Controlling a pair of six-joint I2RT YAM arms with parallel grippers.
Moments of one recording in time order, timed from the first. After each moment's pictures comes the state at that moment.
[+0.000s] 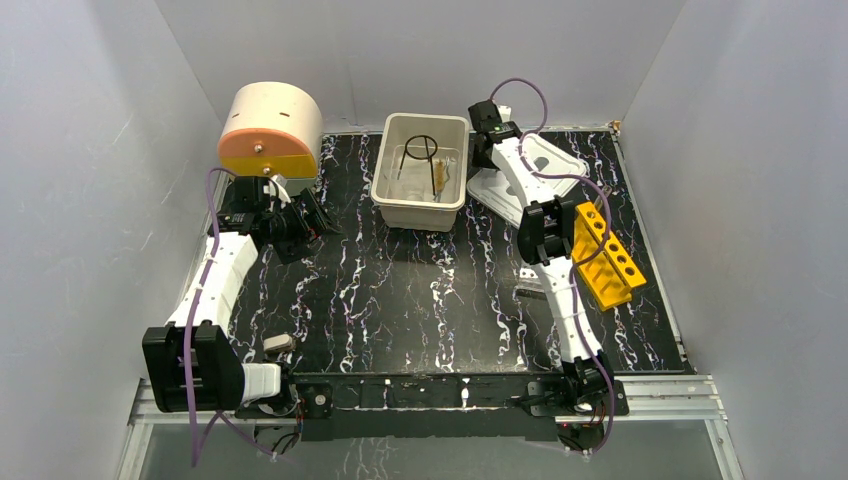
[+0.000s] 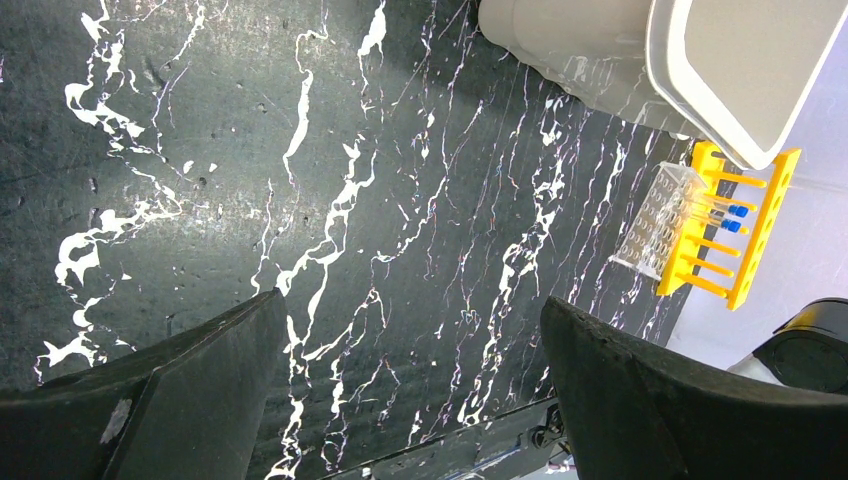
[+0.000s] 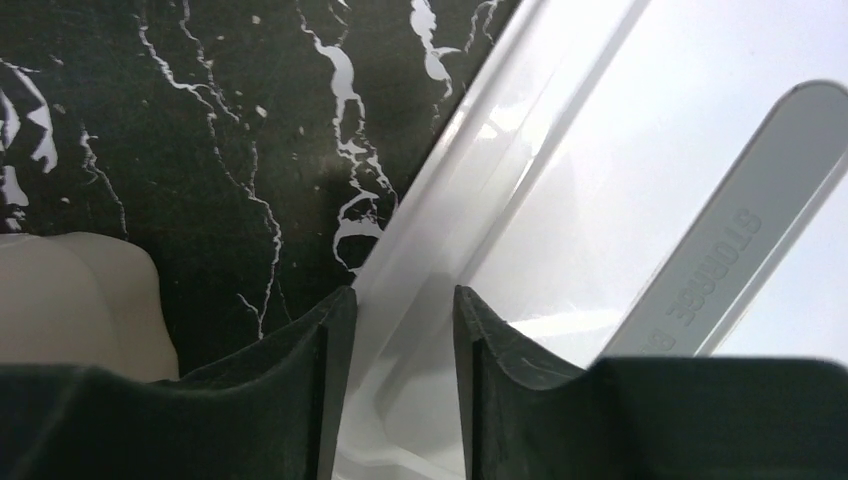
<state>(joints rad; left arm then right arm) 0.02 1.29 1.02 -0.68 0.43 -0.52 0.34 2.74 2.71 -0.94 0.35 0.41</state>
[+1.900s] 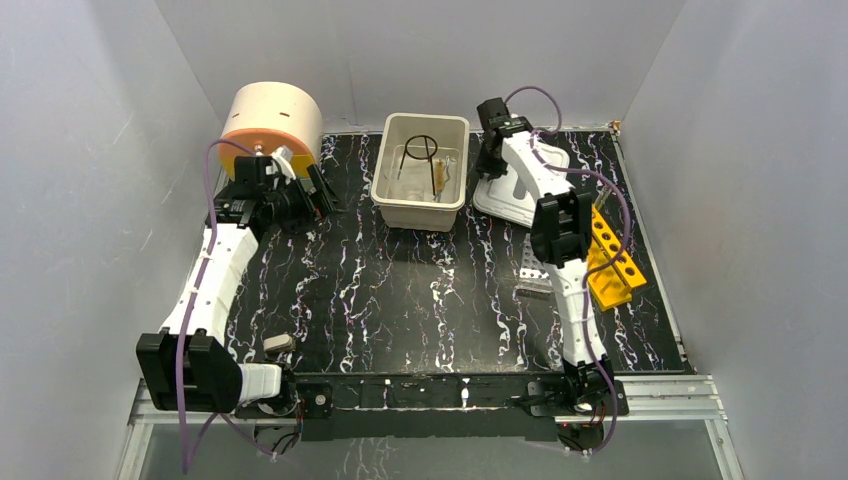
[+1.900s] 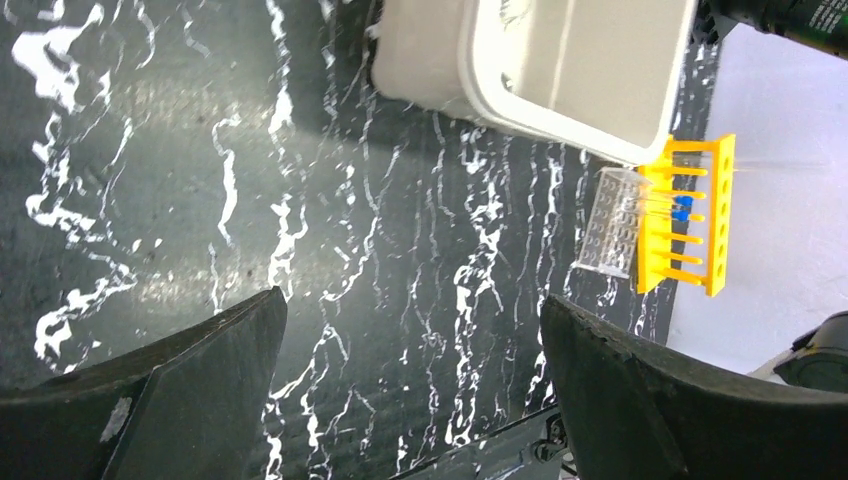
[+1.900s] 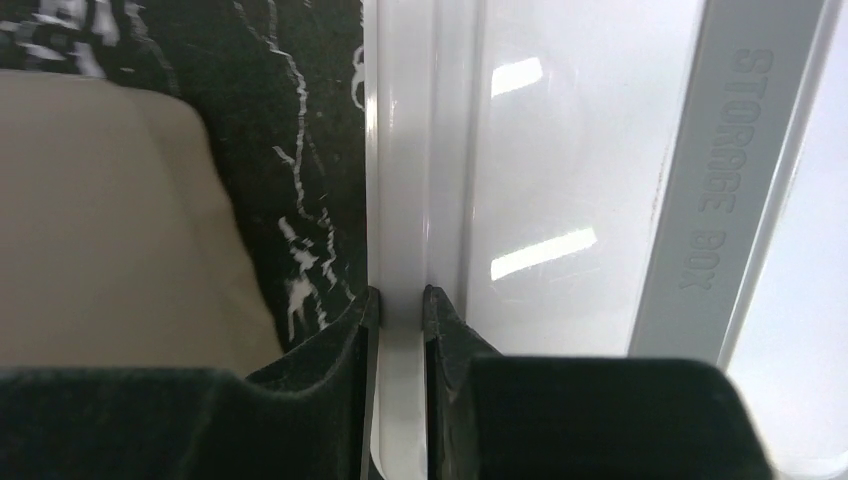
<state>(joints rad) -0.05 1.29 1.16 -0.69 0.41 -0.50 0.33 2.54 2.44 -0.97 0.20 0.59</state>
